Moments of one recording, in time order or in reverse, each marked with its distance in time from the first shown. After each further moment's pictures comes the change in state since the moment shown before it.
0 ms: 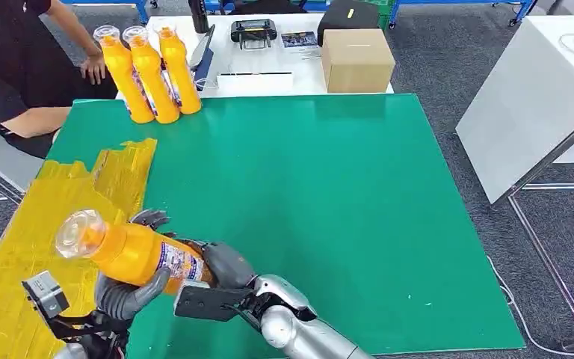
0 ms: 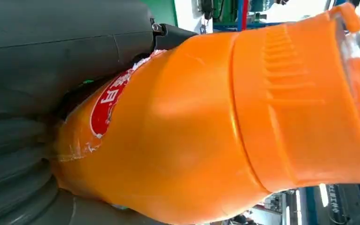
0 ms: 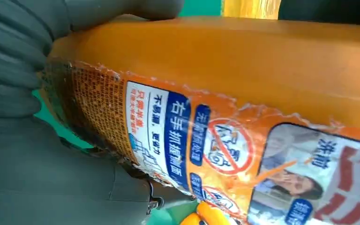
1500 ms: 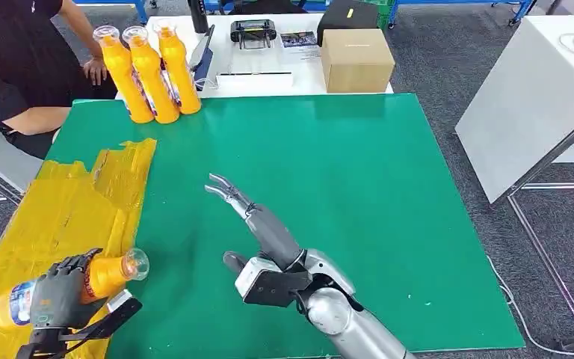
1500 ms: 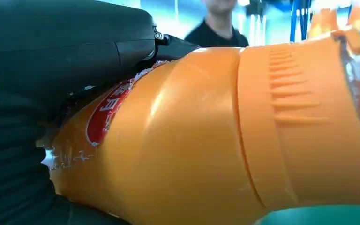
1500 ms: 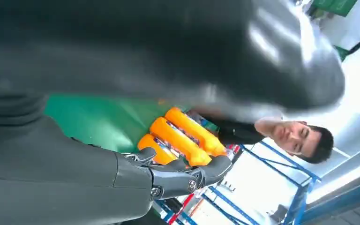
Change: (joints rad) left arm -0.038 0.109 0.361 0.390 -1.455 0.814 -0.035; right arm 0.079 -0.160 -0.167 -0.465 -0.096 0.018 -0.100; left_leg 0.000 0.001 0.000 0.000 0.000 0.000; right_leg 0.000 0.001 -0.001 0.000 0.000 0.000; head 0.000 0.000
